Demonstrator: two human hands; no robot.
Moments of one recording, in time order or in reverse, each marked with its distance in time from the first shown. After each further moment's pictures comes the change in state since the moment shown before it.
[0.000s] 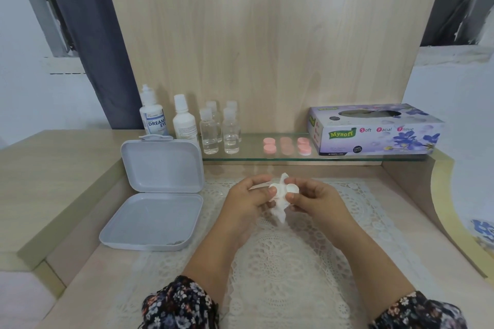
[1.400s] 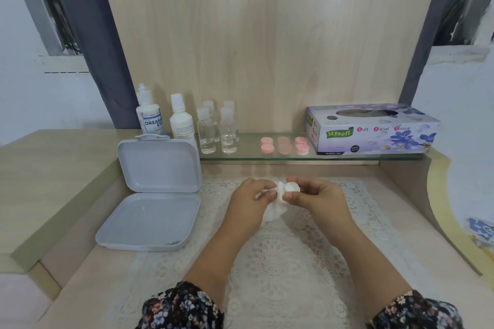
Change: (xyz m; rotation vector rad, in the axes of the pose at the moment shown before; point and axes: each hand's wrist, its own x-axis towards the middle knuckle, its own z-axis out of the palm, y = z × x) left_hand 0.004 -0.008 0.003 0.697 0.055 0.284; right_hand 0.001 0.002 -0.001 -0.014 0.113 -0.085
